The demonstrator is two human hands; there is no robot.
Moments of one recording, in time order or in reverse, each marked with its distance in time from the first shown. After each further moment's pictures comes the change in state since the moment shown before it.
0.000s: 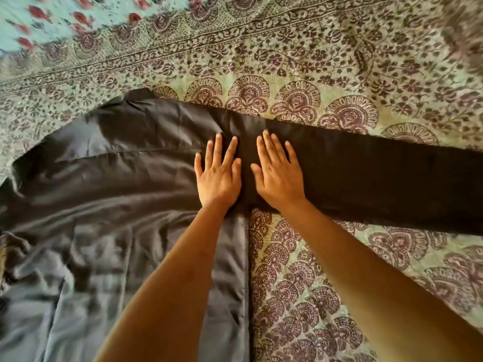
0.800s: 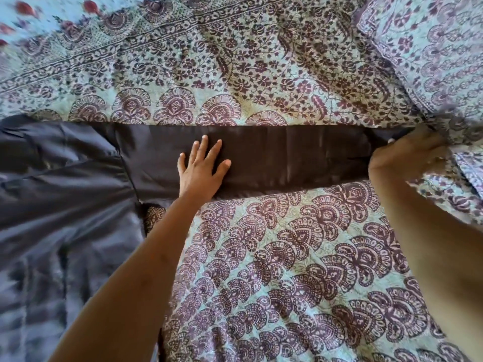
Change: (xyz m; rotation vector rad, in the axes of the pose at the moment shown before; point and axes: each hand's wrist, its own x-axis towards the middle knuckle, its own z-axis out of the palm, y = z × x) left_hand -0.036 0.166 0.011 -0.119 -0.219 0.287; right_hand -0.152 0.316 -0.142 -0.094 0.357 1.337
